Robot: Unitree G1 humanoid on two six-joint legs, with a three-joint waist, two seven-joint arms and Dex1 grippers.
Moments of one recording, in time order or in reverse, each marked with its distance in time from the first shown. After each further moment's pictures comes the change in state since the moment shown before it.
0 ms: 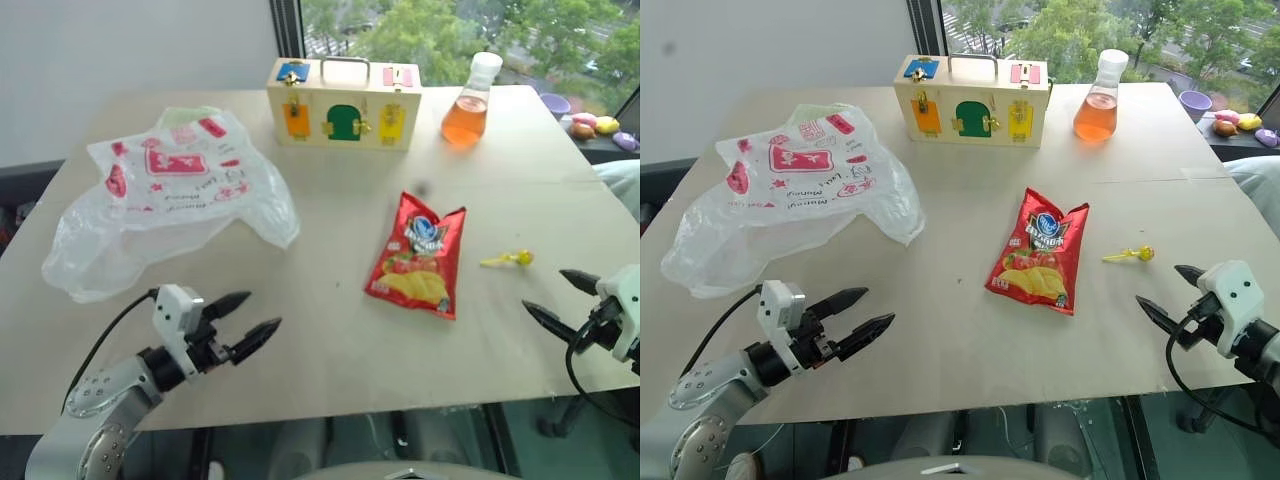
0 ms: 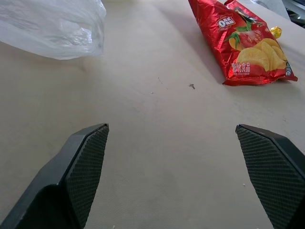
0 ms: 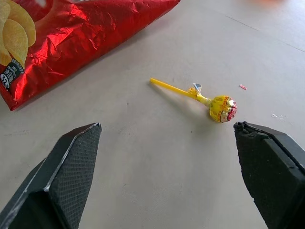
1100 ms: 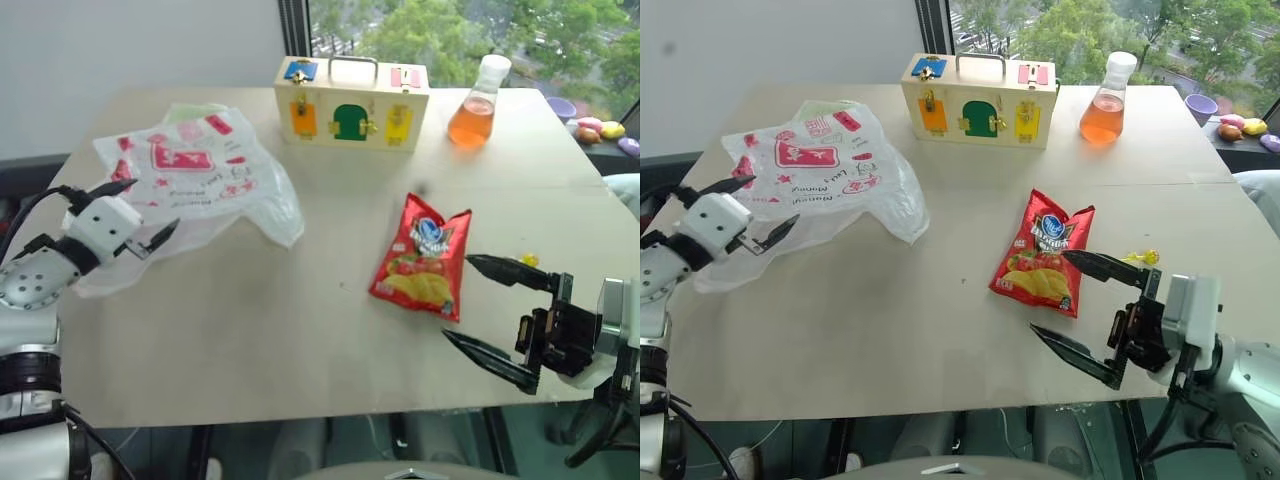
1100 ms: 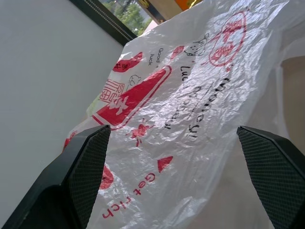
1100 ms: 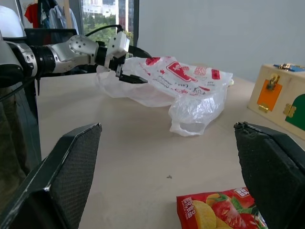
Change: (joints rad) left arm -0.714 0.314 -0.058 1.091 0.683 -0.949 0.095; right arm -0.012 0.127 0.152 -0.520 0.351 -0.051 0.086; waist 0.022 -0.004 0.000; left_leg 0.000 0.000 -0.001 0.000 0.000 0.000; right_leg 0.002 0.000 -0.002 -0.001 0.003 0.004
